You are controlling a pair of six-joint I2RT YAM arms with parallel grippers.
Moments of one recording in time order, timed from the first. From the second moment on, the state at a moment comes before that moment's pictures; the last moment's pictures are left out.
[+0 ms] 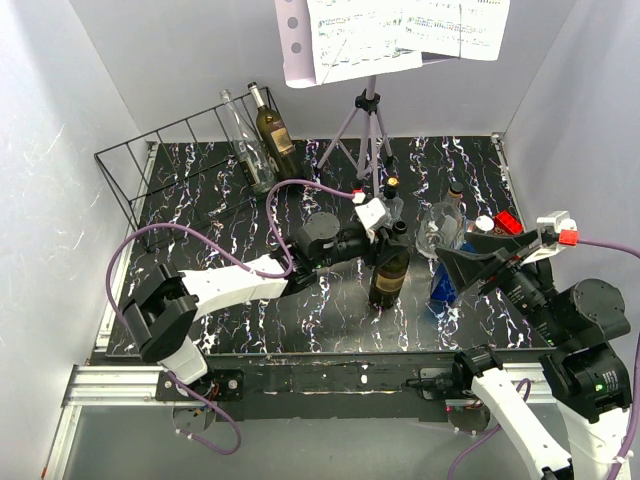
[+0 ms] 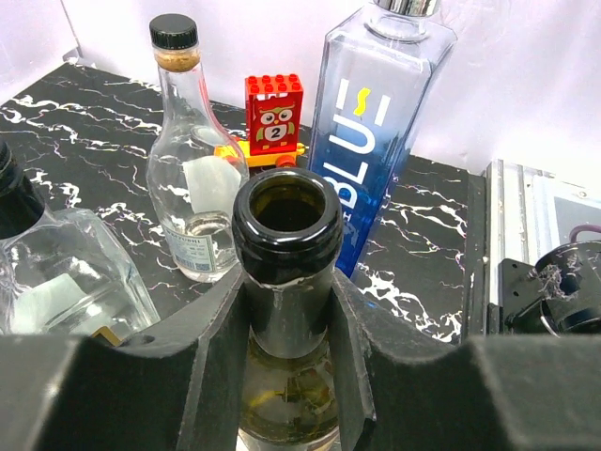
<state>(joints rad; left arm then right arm) -0.99 1.59 1.03 0.55 0.25 -0.07 0.34 0.40 1.09 -0.61 -0.27 0.34</state>
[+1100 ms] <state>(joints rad) -1.02 1.29 1.03 0.51 0.00 -0.02 0.34 0.39 1.08 -0.61 -0.25 0.31</state>
